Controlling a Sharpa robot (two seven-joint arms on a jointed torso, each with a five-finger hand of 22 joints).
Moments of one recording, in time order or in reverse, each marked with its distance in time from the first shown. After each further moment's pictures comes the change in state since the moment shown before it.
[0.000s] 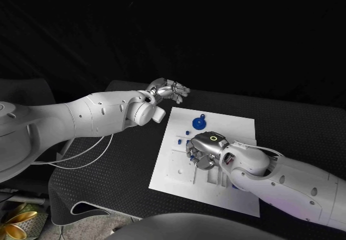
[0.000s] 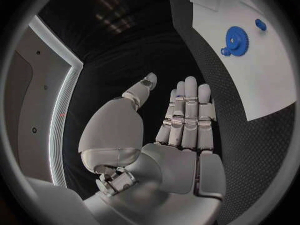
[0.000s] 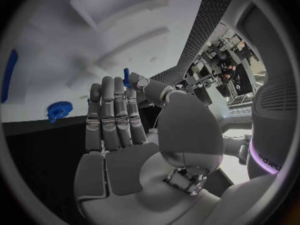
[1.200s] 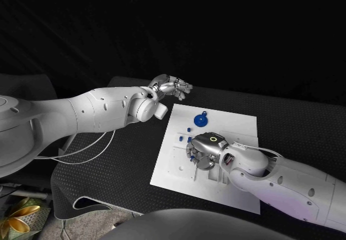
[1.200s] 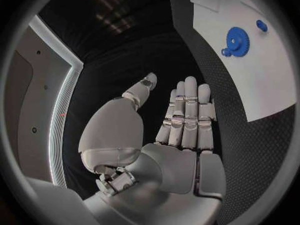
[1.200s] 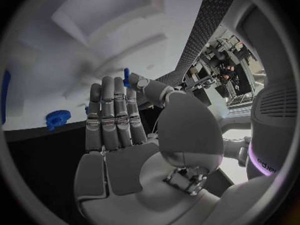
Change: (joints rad) left arm 0.000 0.002 0.000 -0.001 0.001 0.002 -0.001; left_hand 0.000 0.000 0.000 0.000 0.000 -0.003 -0.003 0.000 0.000 -0.001 -0.001 0.000 0.000 0.000 0.000 -0.004 0.005 0.006 0.000 0.003 -0.004 0.002; right arm -0.021 0.013 -0.007 -0.019 -0.010 0.002 0.008; right_hand -0.004 0.004 0.000 0.000 0.005 -0.001 0.000 -0.002 0.003 -0.002 0.002 -0.002 0.005 0.004 -0.003 0.000 0.002 0.000 0.000 0.000 0.000 0.000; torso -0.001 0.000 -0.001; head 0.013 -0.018
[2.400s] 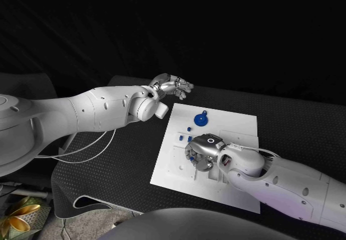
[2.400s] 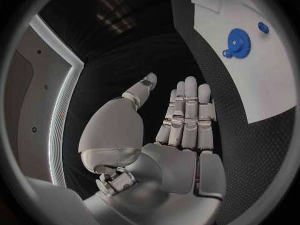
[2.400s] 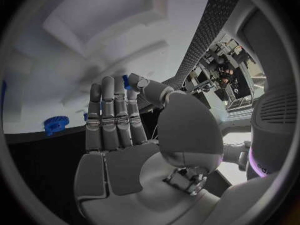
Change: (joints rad) left arm 0.003 0.002 0.000 0.004 0.001 0.003 -0.002; left_hand 0.000 0.000 0.000 0.000 0.000 -0.003 0.004 0.000 0.000 0.001 -0.001 0.000 -0.001 0.000 0.000 -0.004 0.004 -0.008 0.000 0.000 0.000 0.001; right arm 0.001 0.026 -0.025 -0.031 -0.016 0.015 0.001; right_hand -0.010 0.007 -0.004 -0.001 0.000 -0.002 0.002 0.002 0.005 0.003 0.001 -0.001 0.007 -0.001 0.001 -0.009 0.002 0.000 -0.001 0.001 0.000 0.000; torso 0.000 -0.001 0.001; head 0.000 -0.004
